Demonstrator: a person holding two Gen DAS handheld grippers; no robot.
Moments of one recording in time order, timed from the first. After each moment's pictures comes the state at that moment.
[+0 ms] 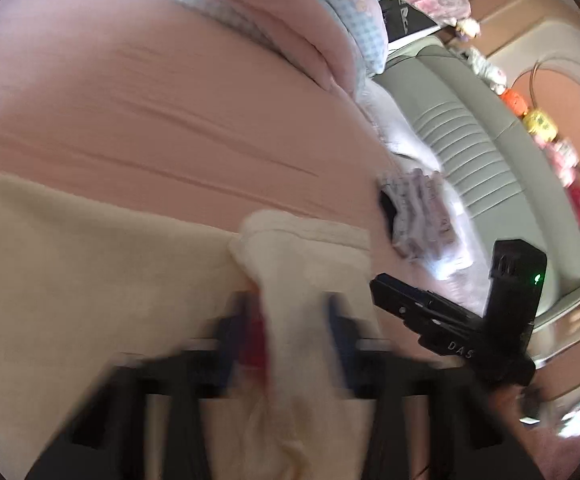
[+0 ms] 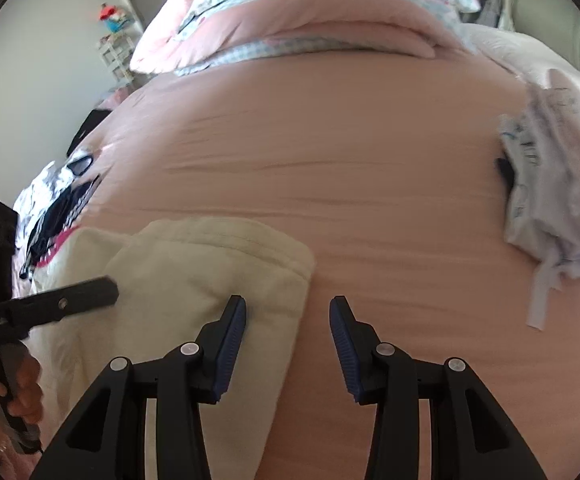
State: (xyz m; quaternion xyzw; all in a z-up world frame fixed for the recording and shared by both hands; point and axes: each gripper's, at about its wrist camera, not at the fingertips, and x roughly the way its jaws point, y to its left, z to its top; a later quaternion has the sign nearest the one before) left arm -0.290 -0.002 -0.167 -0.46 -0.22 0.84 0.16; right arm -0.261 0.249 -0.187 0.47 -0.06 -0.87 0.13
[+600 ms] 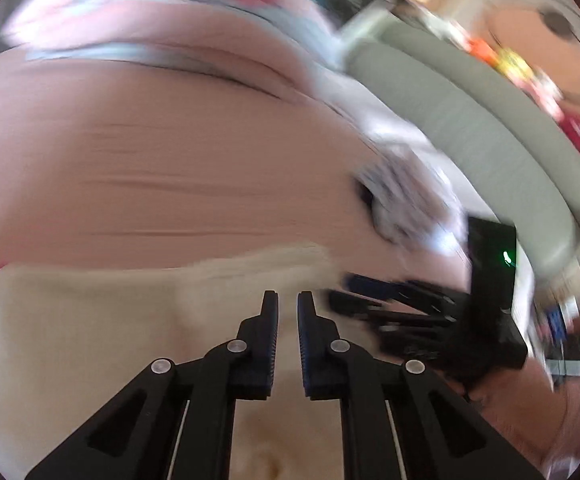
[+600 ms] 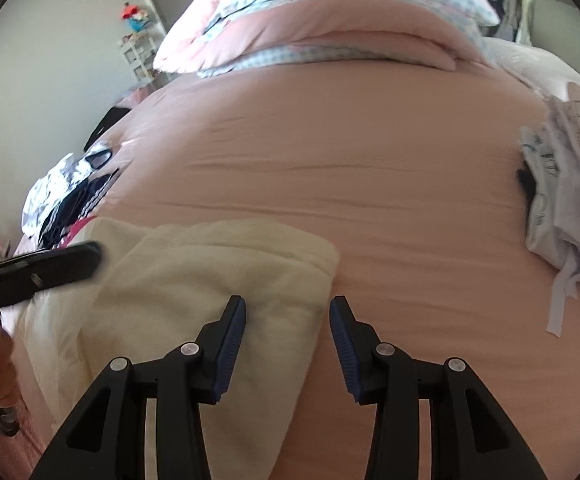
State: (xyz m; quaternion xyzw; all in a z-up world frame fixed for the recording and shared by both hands) left arm -0.303 0.056 -0.138 -0.46 -0.11 0.85 0.22; right arm -0.257 0.239 -0.194 0.46 -0.05 -0.87 0.16
